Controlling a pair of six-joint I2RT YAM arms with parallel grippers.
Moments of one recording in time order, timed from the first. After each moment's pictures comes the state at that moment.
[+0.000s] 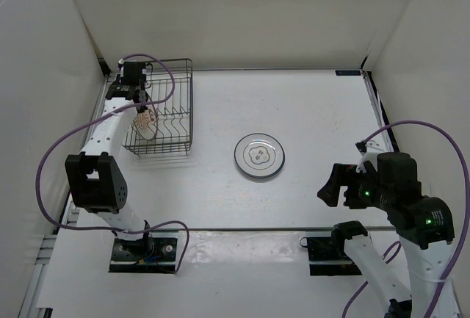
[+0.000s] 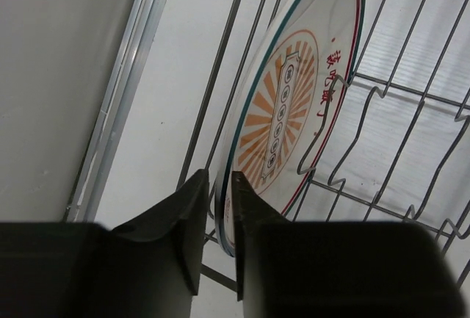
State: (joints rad) left arm -0.05 1.64 1.47 -0.69 -0.52 -0.13; right arm 0.23 0.58 1.17 -1.42 -0.26 0.26
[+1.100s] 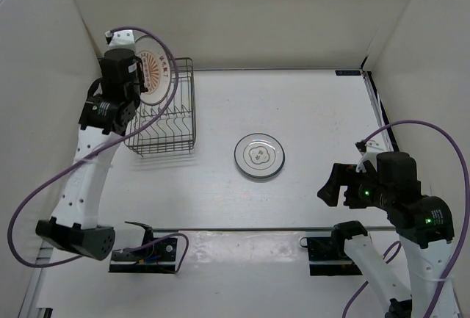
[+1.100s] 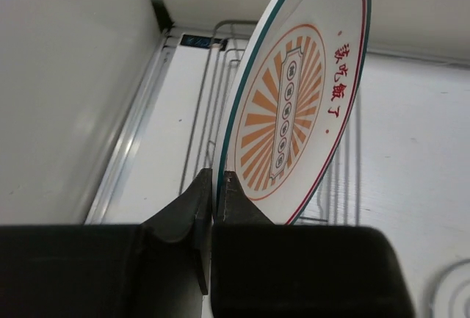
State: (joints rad) left arm -0.23 1.31 1.62 -0.67 -0.54 -0.04; right arm 0.24 0.58 1.17 -1.42 -0.25 0.26
